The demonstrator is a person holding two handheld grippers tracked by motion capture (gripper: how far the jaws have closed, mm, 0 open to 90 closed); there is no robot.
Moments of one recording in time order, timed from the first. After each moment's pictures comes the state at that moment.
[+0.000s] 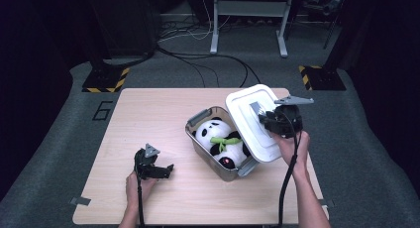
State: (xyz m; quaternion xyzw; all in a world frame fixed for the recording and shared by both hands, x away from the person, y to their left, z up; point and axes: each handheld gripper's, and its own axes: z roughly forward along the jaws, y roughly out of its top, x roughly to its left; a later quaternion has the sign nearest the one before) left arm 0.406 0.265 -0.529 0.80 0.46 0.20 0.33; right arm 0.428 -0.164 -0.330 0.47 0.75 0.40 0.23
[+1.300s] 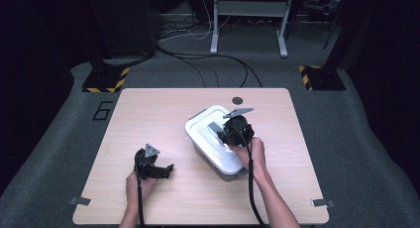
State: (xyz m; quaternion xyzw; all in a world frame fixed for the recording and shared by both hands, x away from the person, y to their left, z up) left arm 0.406 0.265 -0.530 0.80 0.46 0.20 0.34; right arm 0.443 -0.056 -0.388 0.40 0.83 0.36 0.16
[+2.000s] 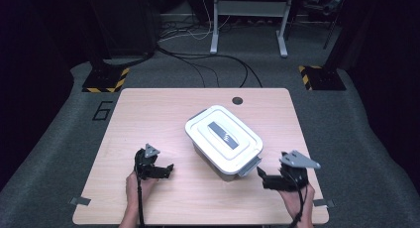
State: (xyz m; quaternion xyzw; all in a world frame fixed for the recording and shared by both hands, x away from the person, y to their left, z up) left arm 0.406 0.265 -0.529 0.80 0.46 0.20 0.34; right arm 0.313 -0.190 -0.431 0.45 0.75 0.41 0.26
